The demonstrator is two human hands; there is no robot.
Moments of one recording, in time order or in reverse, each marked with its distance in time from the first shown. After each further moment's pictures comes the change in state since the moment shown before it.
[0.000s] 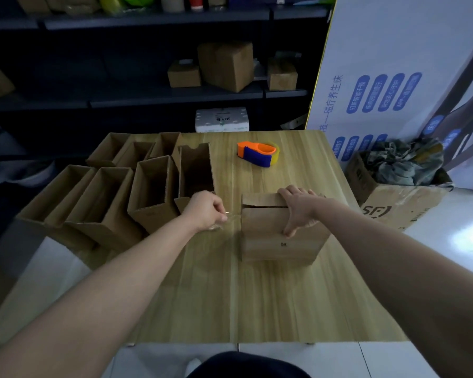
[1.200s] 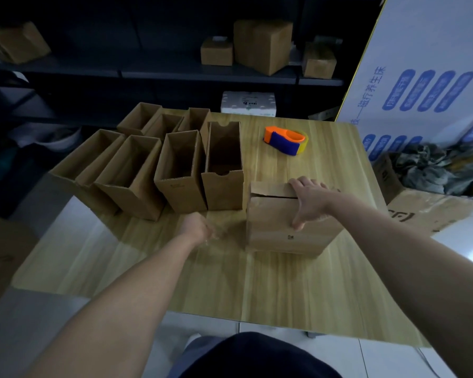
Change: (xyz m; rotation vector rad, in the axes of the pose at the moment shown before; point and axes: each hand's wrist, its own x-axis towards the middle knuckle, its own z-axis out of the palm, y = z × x) left_hand -0.024 -0.112 0.061 -0.203 0.002 -0.461; right_hand 0.010 -0.040 0.013 -0.074 0.019 -0.038
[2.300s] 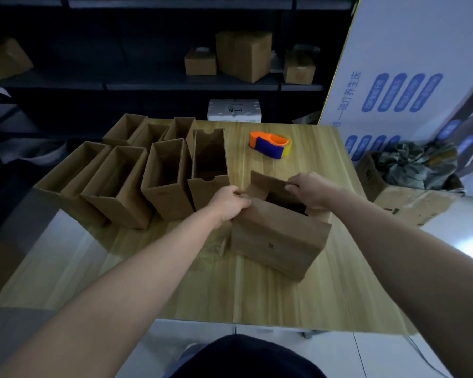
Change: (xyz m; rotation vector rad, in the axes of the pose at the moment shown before) left_hand -0.042 0.114 -0.006 -0.317 -0.170 0.244; right_hand -0.014 0.023 -0.018 0.260 0.157 0.068
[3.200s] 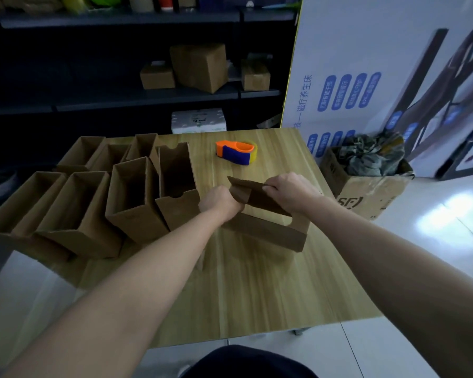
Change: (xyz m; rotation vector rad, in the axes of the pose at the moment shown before) left_hand 0.019 0.044 0.035 0.629 0.170 0.085; right_hand -0.035 0.001 -0.010 -0.031 0.232 0.001
